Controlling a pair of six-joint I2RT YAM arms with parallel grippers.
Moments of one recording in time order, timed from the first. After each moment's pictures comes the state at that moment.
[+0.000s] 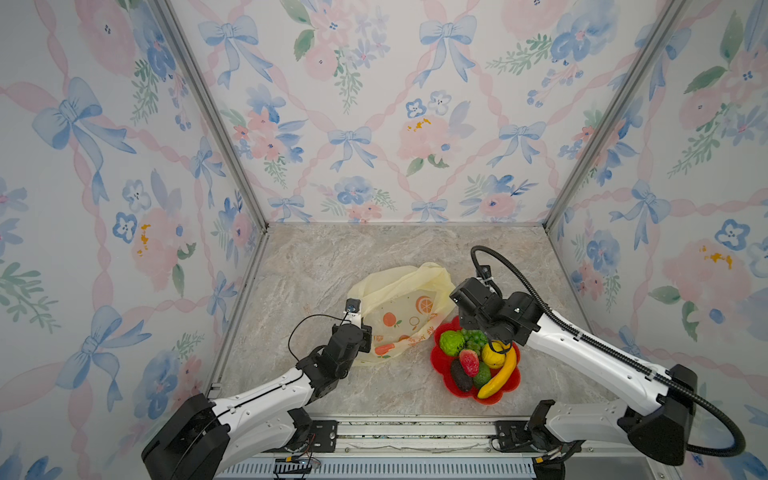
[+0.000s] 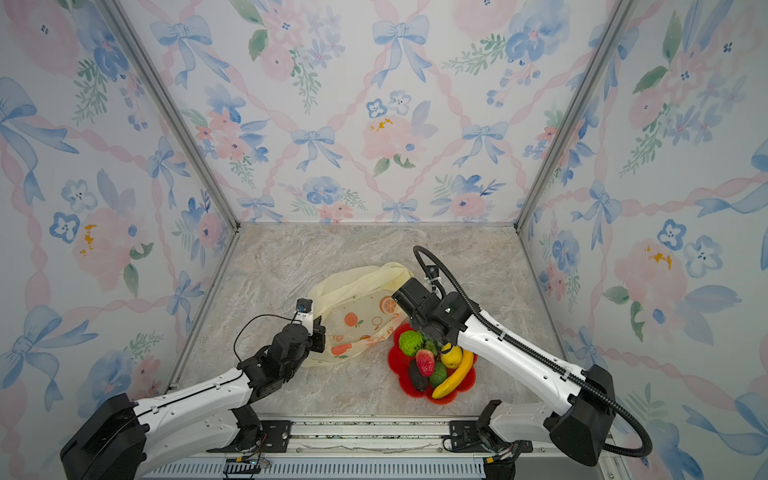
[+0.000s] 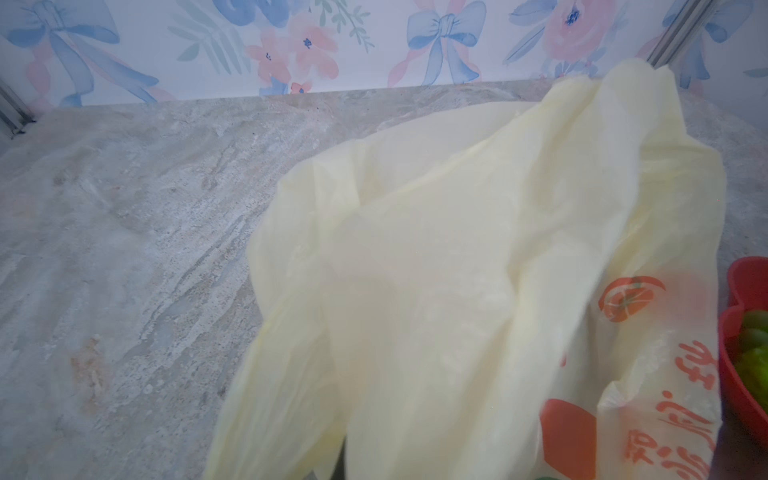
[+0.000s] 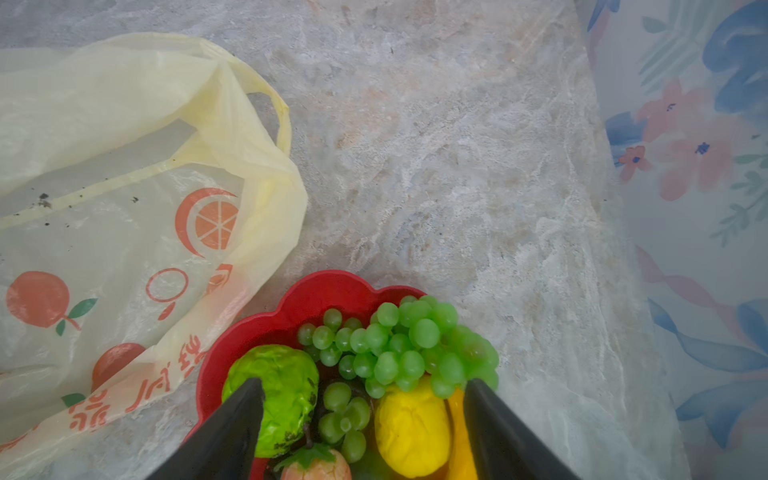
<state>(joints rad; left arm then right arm) -0.77 0.98 0.27 0.27 -0.51 -0.25 0.85 1.32 1.18 -1.01 0.60 0.69</state>
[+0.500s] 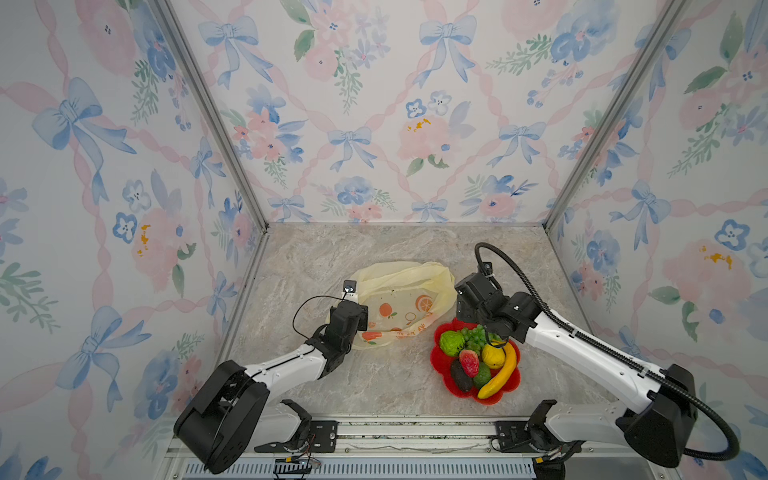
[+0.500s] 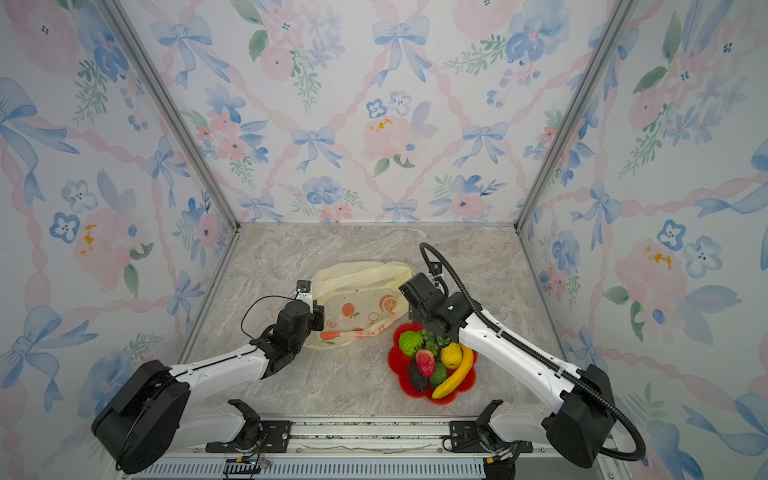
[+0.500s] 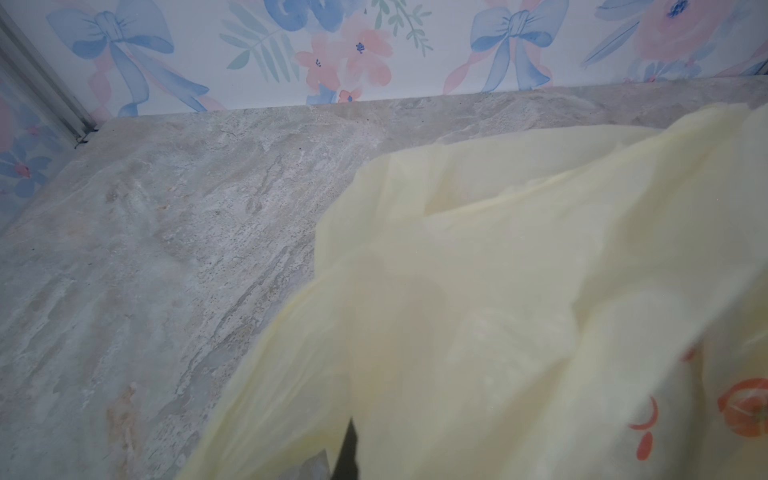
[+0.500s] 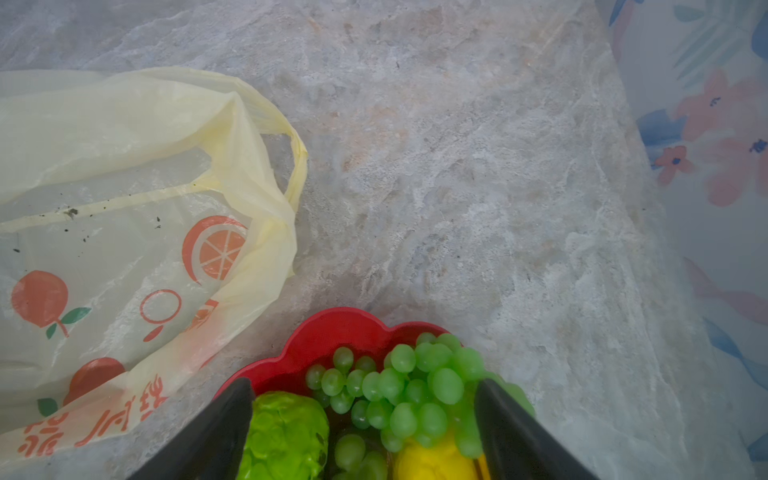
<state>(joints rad) -0.57 1.38 0.54 0.36 -0.41 -0.19 0.69 1.23 1.06 -0.87 0.55 0.65</state>
